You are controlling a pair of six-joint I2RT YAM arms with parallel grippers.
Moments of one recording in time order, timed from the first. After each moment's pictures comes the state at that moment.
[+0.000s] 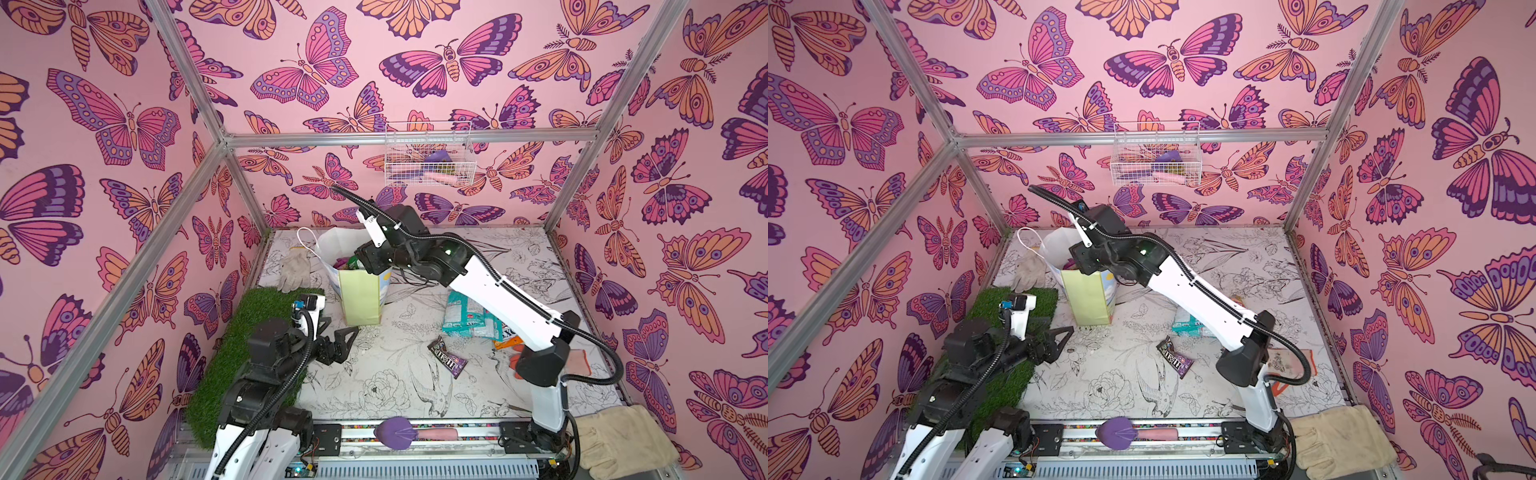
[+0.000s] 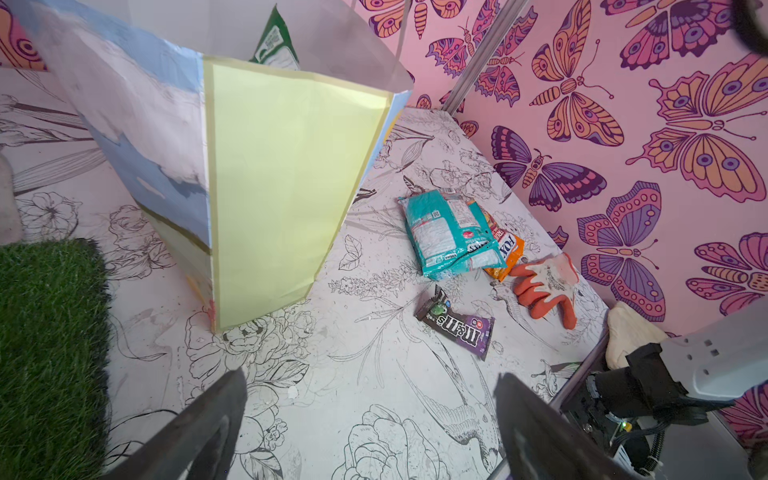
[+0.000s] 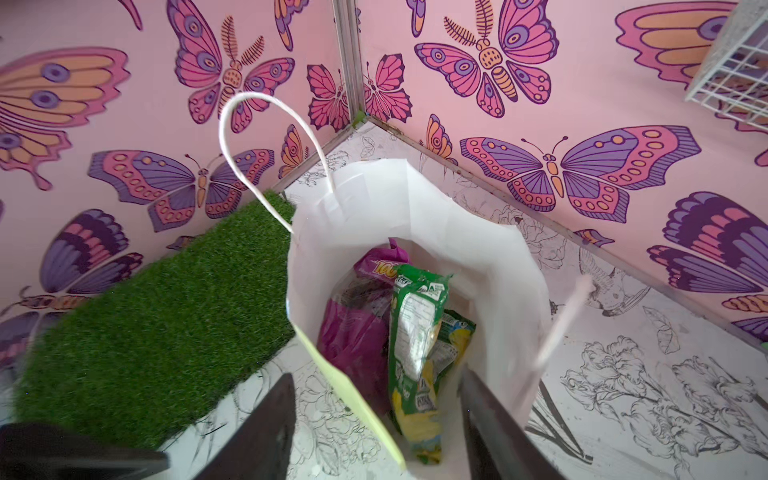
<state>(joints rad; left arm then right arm) -0.22 0.49 0.71 -0.67 0.45 -0.22 0.96 1.95 2.28 -0.86 0.15 0.18</state>
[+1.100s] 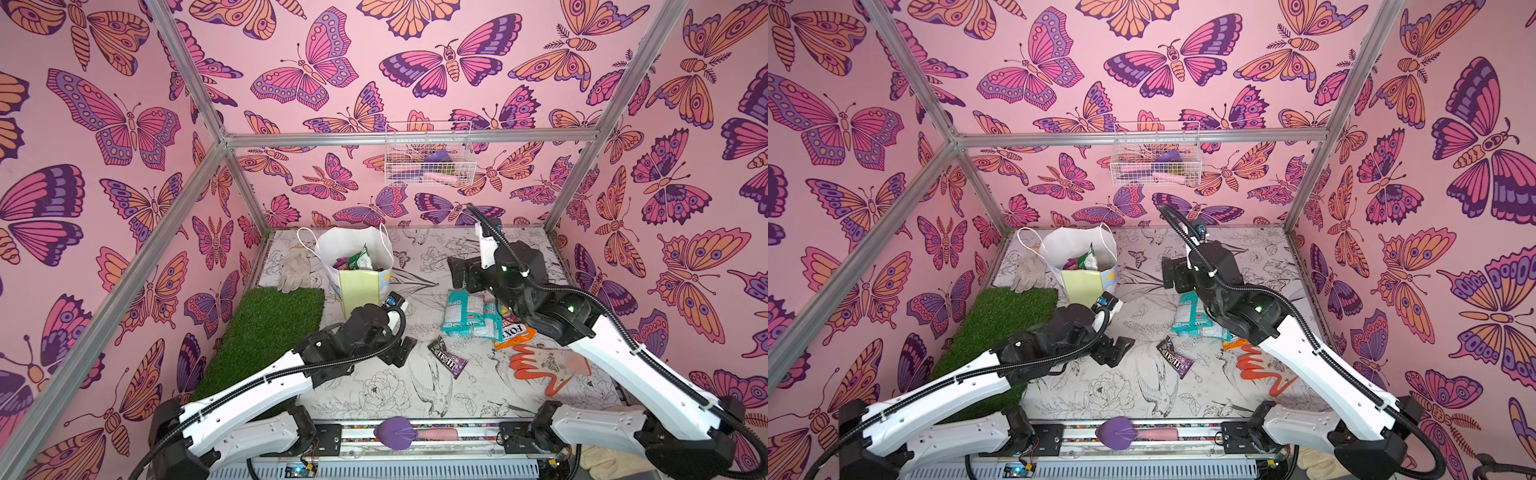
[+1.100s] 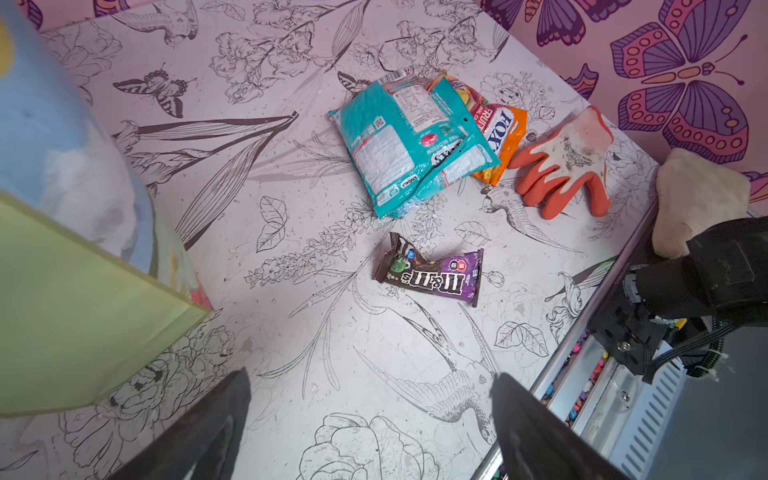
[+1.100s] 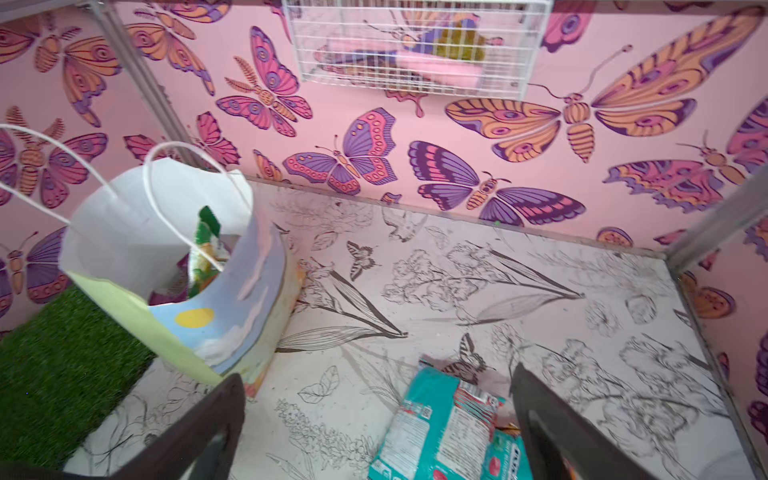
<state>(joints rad) -0.95 1.05 0.88 -0.52 -0.07 -0.27 0.77 1.14 1.34 -0.62 0.43 0.26</state>
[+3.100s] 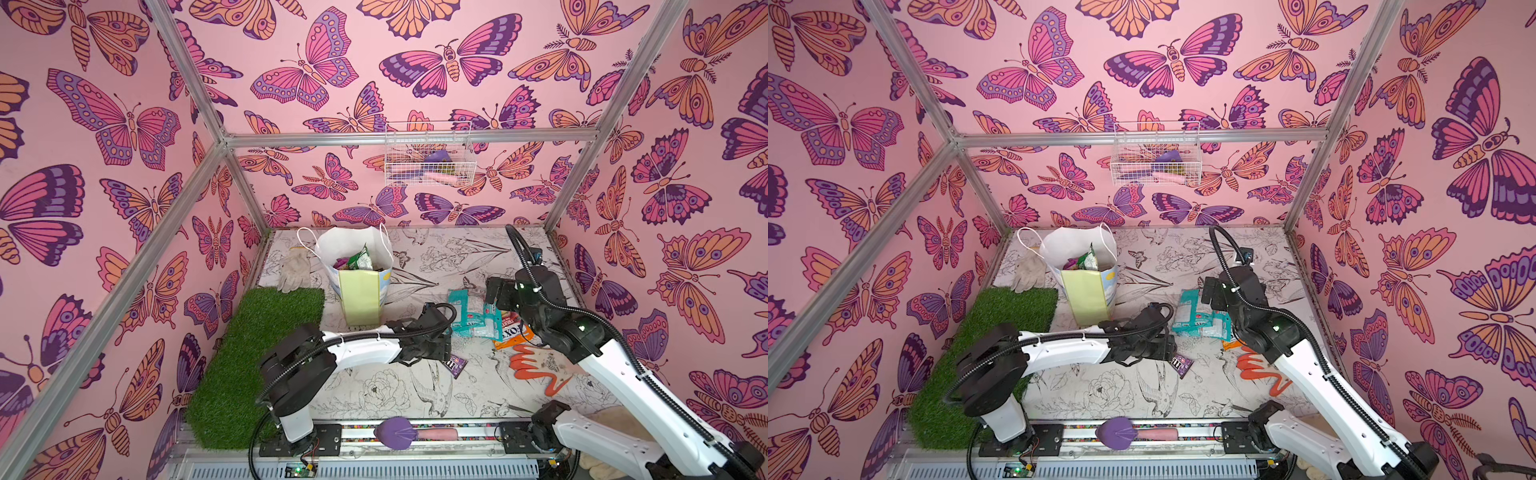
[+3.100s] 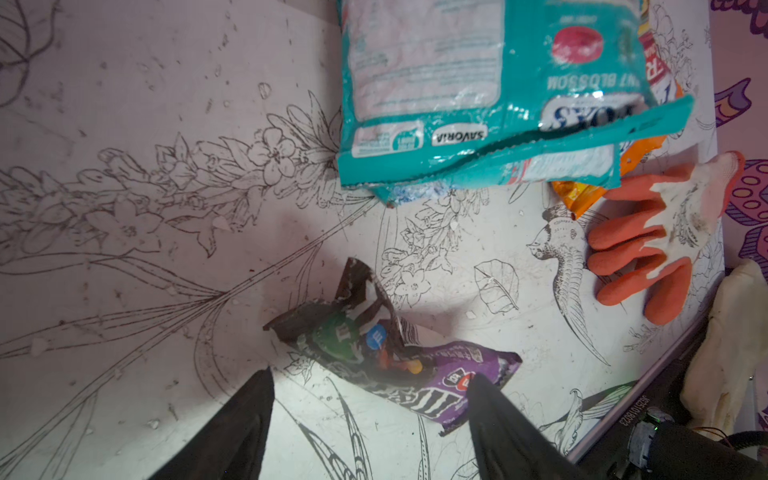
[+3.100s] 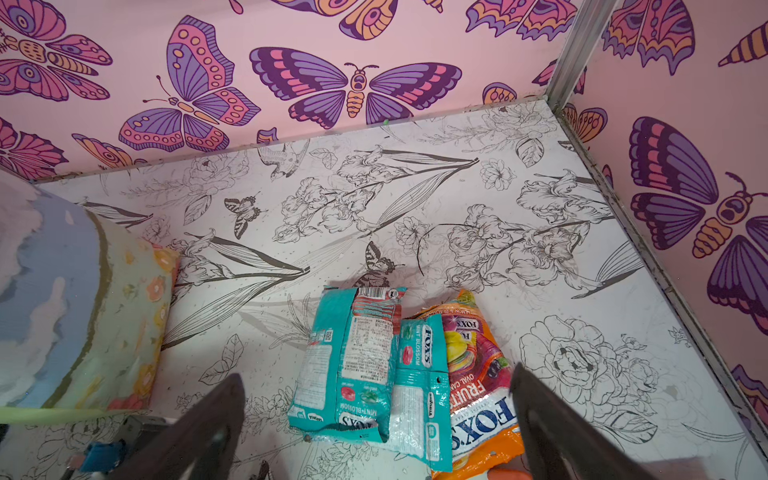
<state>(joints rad) -1.03 1.74 1.05 -0.26 0.02 -0.82 0.54 0.97 1.03 -0.68 0.44 0.47</state>
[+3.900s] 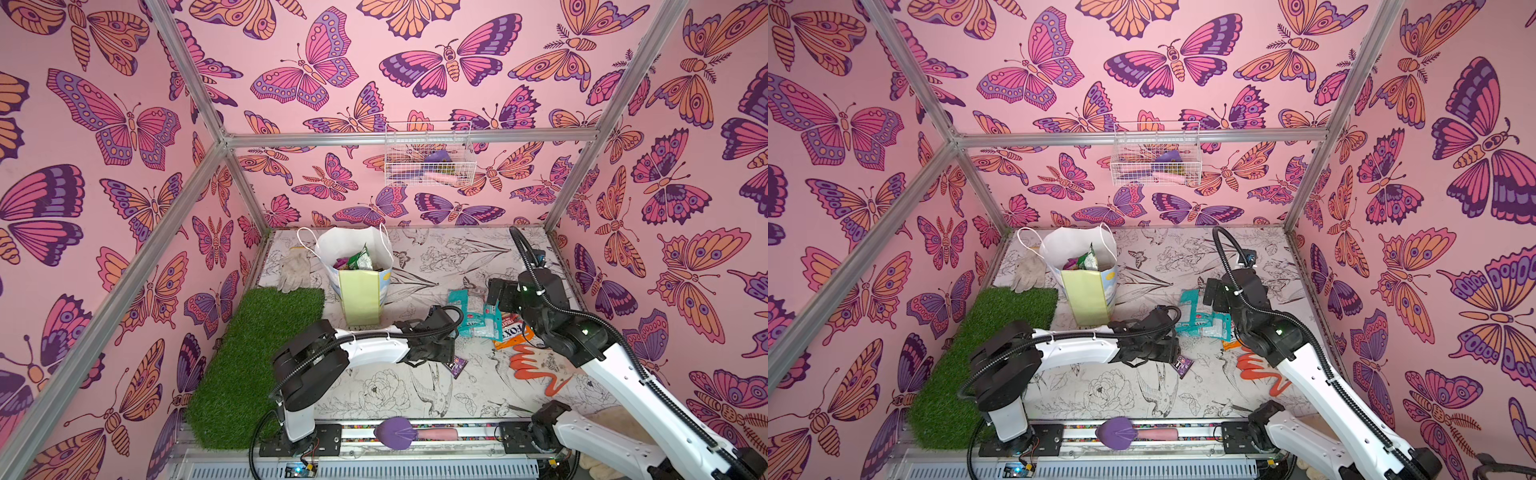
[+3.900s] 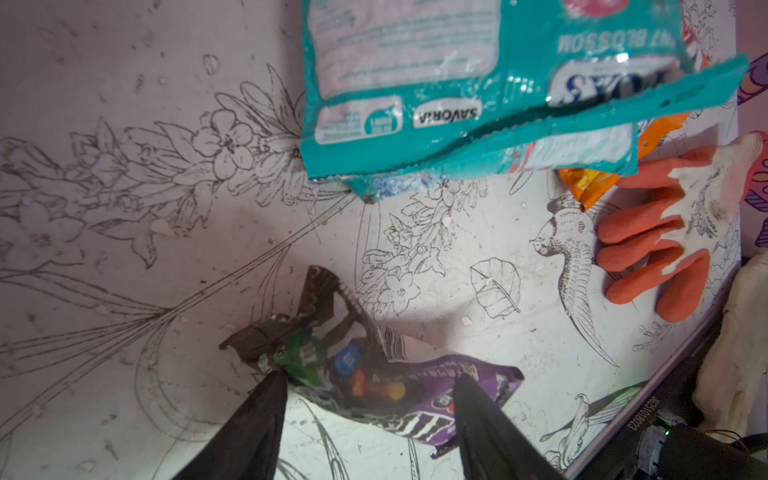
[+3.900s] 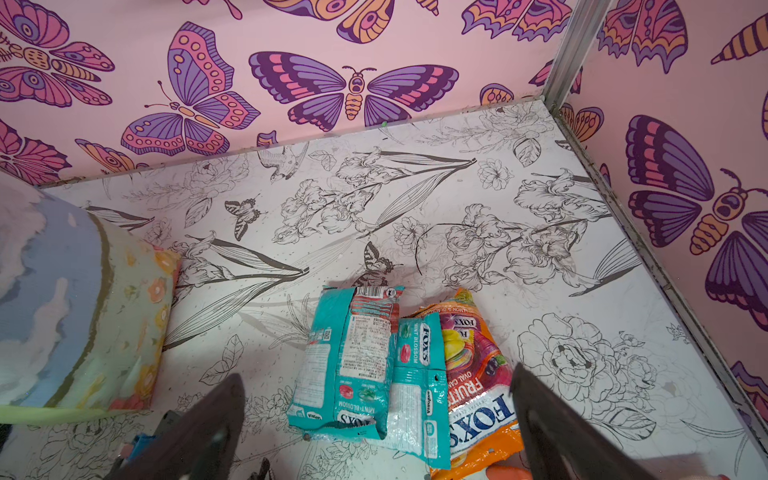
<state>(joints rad) -1.05 1.82 1.10 -0.26 0.03 -0.82 0.53 0.94 1.01 -0.68 0.44 0.48</state>
